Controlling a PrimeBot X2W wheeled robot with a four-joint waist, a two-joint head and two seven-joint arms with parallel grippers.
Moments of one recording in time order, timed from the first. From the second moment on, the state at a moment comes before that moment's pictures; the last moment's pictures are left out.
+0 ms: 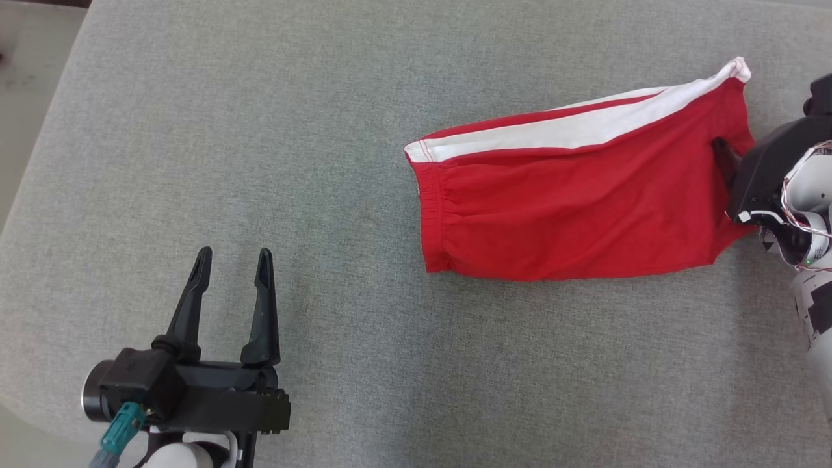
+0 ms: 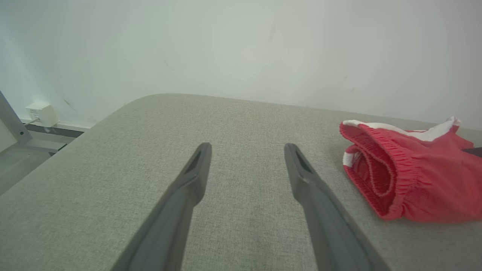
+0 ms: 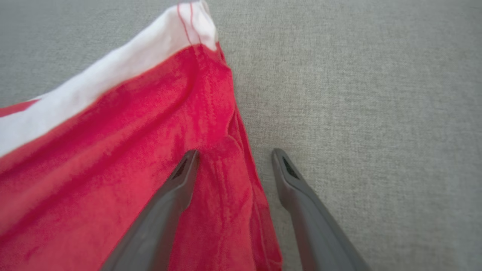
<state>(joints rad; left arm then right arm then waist) -0.19 0.05 -0.08 0.03 -0.20 -0.04 -0.26 -0.90 -0.34 0.03 0.83 0.29 0.13 0.47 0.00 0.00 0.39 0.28</state>
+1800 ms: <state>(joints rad) -0.13 0.05 -0.13 0.02 -0.23 -0.02 -0.26 -0.70 -0.30 0.18 0.33 0.21 0.13 0.62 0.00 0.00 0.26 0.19</state>
